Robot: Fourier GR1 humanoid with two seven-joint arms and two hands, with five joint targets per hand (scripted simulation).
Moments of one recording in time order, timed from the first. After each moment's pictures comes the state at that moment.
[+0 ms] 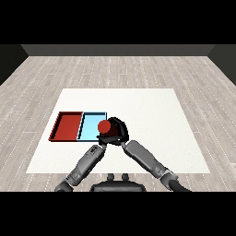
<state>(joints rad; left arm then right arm) -0.37 0.02 -0.51 -1.17 0.31 0.53 -0.29 -0.56 -0.01 0.66 -1.26 -0.39 -0.63 -0.33</state>
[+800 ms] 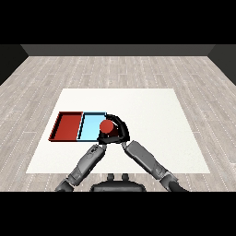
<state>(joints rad) -0.38 0.01 -0.50 -1.17 0.26 0.64 -0.32 -0.53 -0.01 0.63 -1.30 -0.33 -0.59 -0.29</state>
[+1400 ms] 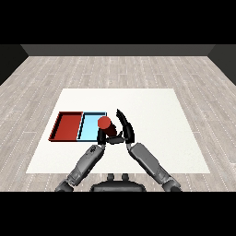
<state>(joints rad) -0.37 0.01 -0.48 -1.15 0.28 0.64 -0.34 -0.43 -0.02 0.56 -1.37 -0.27 -0.53 -0.30</state>
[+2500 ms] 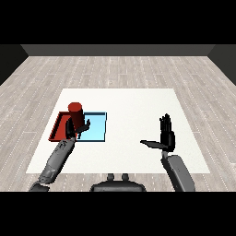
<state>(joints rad) -0.34 0.37 -0.24 -1.17 0.16 0.58 -0.22 -0.03 -0.30 0.23 -1.71 -0.35 -0.37 -0.32</state>
